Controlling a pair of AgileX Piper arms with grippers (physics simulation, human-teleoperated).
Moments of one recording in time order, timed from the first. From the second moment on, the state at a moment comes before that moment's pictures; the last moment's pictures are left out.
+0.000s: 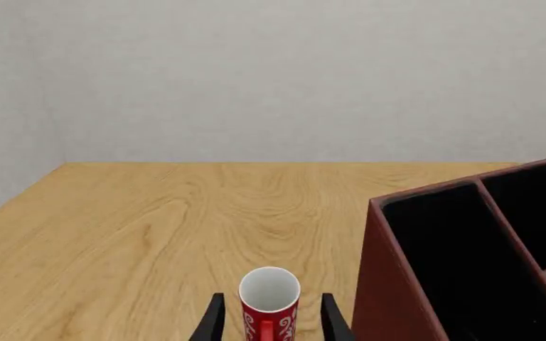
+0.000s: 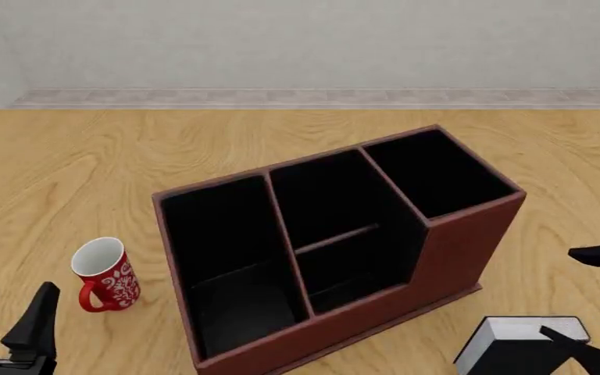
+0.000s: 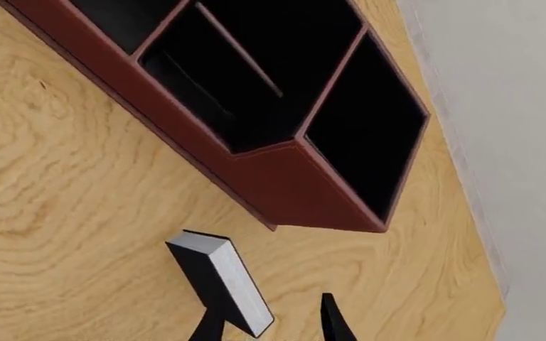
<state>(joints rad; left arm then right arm) 0.00 0.00 0.00 0.00 0.00 0.34 0.53 -0.82 1.10 -0.88</state>
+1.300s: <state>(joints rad) 0.00 0.00 0.00 0.00 0.00 0.42 0.52 -0.60 0.99 -0.76</state>
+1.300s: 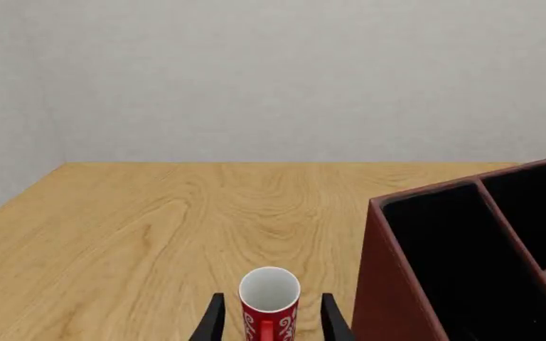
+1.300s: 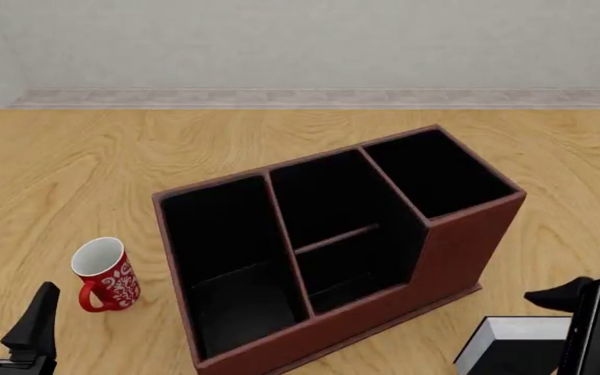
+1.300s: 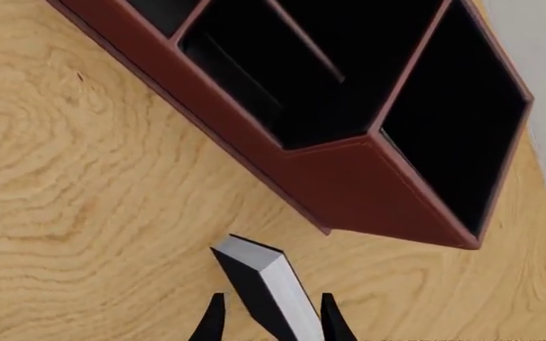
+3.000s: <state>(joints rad) 0.00 0.00 0.00 0.00 0.00 0.30 0.72 -0.48 0.80 -0.77</state>
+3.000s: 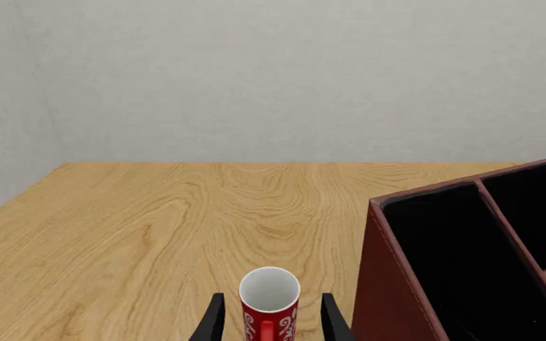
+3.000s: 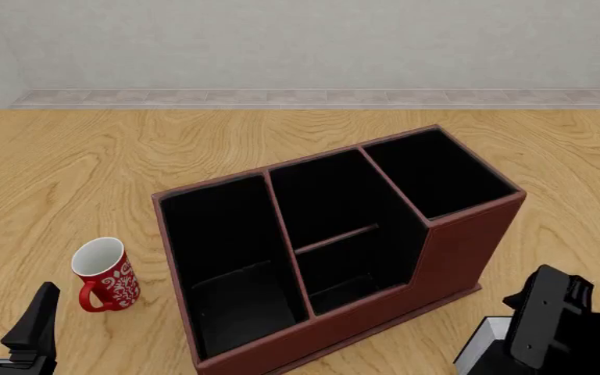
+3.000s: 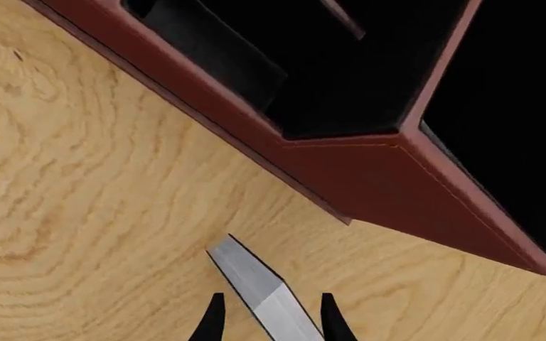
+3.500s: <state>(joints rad) 0.00 0.00 0.00 0.00 0.00 0.36 0.76 -0.44 0.73 -0.70</state>
